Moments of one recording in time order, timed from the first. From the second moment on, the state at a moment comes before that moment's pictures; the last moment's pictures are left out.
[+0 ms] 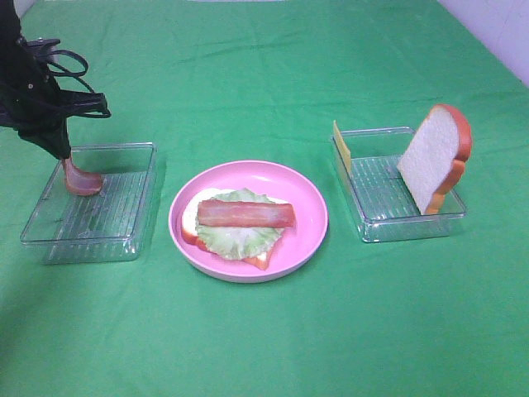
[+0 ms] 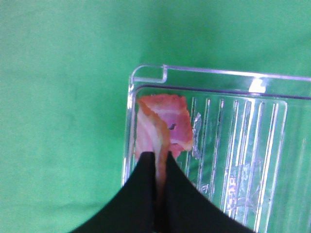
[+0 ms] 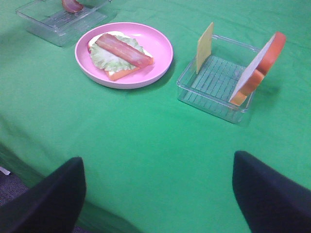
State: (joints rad) left arm -0.10 2.14 -1.63 -0.04 0.89 -0.24; right arm 0.53 -0.01 -0.51 0.06 1.07 -0.13
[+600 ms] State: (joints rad) left arm -0.10 1.99 -1.63 -0.53 0.89 0.07; right arm 0.53 -0.01 -0.51 0.06 1.07 -0.13
